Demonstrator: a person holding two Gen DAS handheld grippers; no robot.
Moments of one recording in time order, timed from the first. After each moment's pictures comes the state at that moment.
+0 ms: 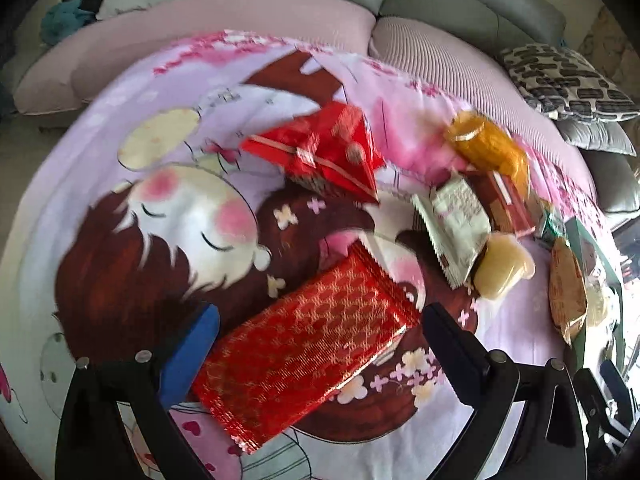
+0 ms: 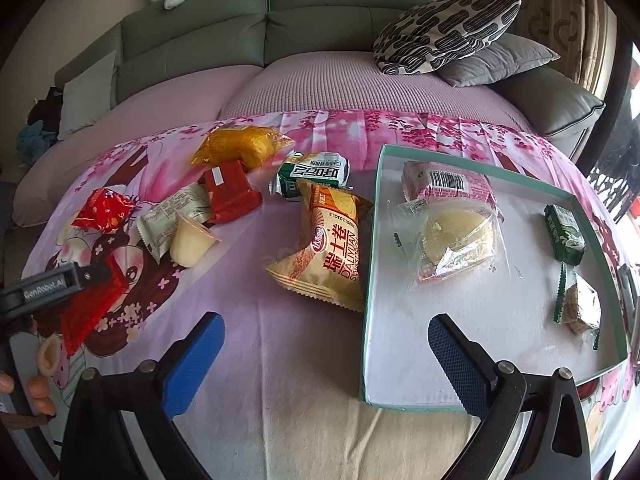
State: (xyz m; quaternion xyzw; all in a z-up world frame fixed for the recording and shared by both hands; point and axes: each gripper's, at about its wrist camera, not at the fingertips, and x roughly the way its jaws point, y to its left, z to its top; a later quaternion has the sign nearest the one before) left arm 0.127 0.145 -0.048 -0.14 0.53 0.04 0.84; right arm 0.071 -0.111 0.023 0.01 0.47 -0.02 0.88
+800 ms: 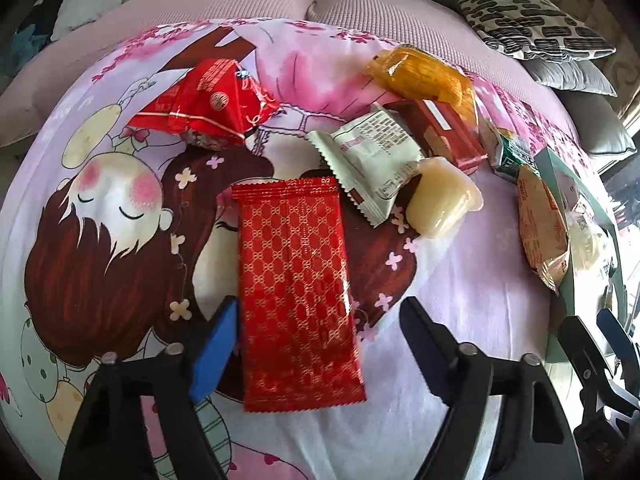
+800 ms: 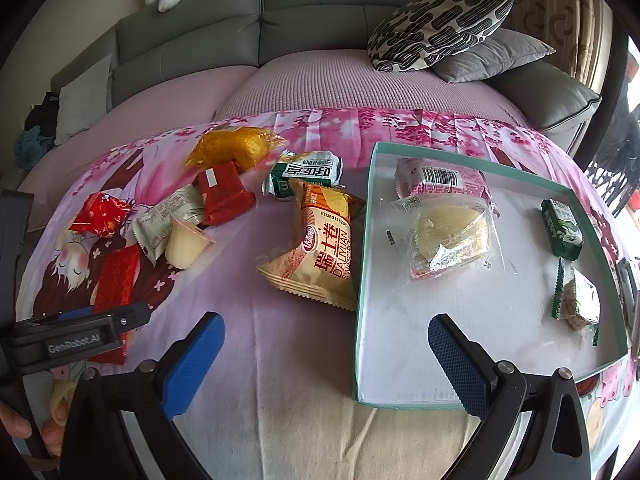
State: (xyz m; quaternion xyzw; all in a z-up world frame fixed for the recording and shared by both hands) left arm 0.120 0.075 -0.052 -0.09 0.57 -0.01 0.82; right arm 0.072 -0.116 0.023 0.02 0.47 -0.03 0.88
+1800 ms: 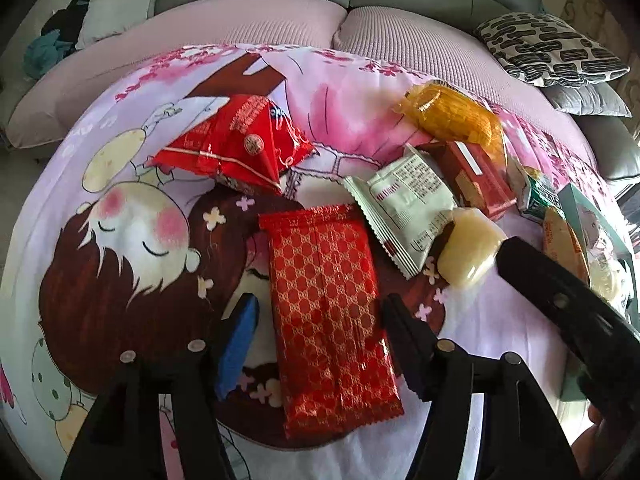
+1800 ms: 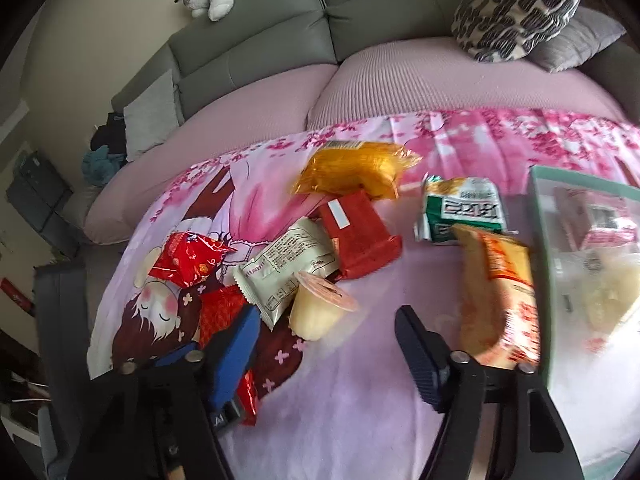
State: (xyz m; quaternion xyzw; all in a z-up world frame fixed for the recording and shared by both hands) left arm 0.134 0.087 -0.051 -0.09 0.53 0.03 0.84; right arm 0.144 -0.059 0.005 0.12 0.48 0.13 0.86
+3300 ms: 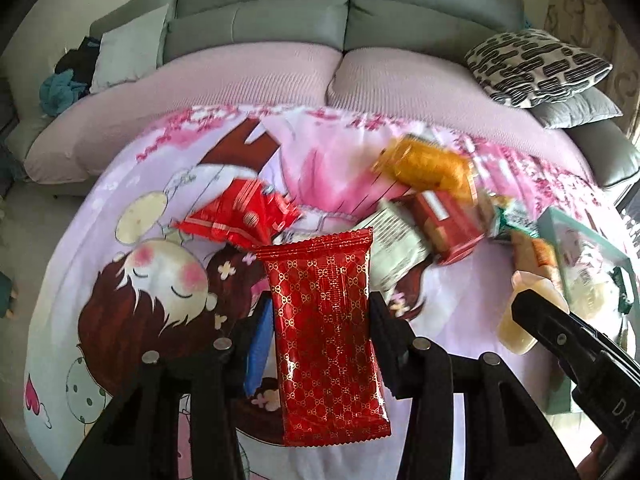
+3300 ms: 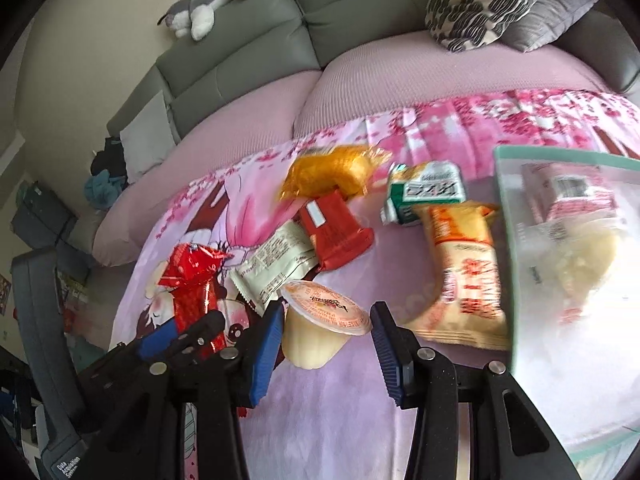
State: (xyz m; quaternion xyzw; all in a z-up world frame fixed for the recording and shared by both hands) left arm 0.120 0.067 -0.001 -0.05 0.46 0.05 0.88; right arm 0.117 -0.099 0.027 0.16 0.46 0.11 0.87
